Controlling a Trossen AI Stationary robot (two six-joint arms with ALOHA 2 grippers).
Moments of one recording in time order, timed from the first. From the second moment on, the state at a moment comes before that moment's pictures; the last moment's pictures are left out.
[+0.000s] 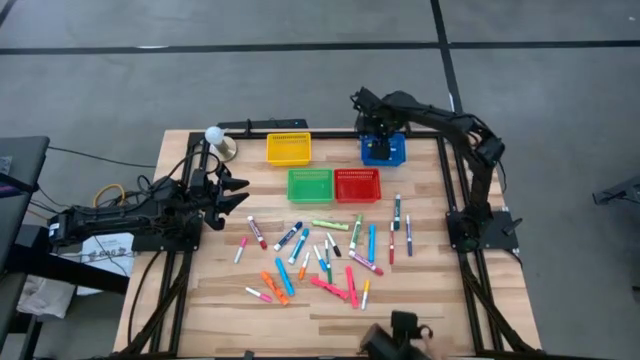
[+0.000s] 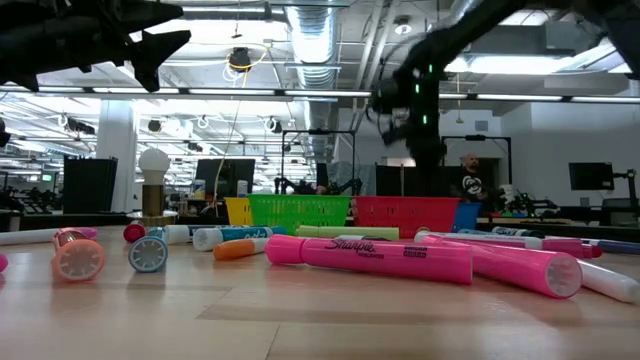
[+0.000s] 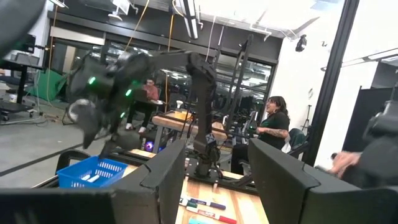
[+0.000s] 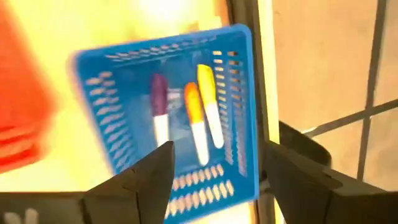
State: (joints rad) left arm 0.21 0.38 0.08 0.59 0.12 -0.24; right arm -0.70 1.90 1.57 -1.07 0.22 -0.57
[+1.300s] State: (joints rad) left arm 0.21 0.37 0.08 0.59 0.12 -0.24; right arm 0.33 1.69 1.63 -1.33 -0.05 1.20
